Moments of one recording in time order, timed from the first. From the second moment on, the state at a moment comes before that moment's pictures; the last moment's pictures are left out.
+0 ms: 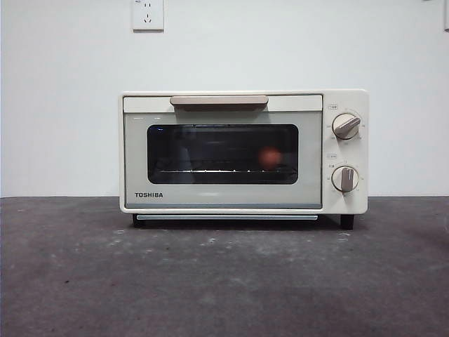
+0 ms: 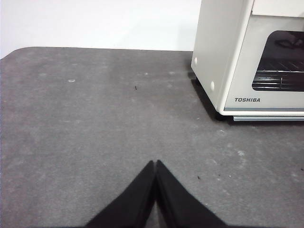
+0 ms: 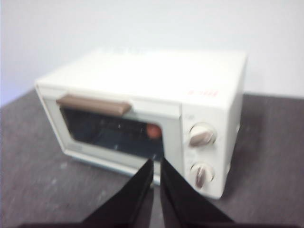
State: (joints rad) left arm 0.04 0.01 0.03 -0.17 0.15 -0.02; right arm 0.42 0.47 0.54 -0.16 -0.02 0.13
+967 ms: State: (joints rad) left arm 0.04 0.01 0.03 -0.17 0.15 -0.02; right arm -0.09 0.01 0.02 -0.11 -0.16 0.03
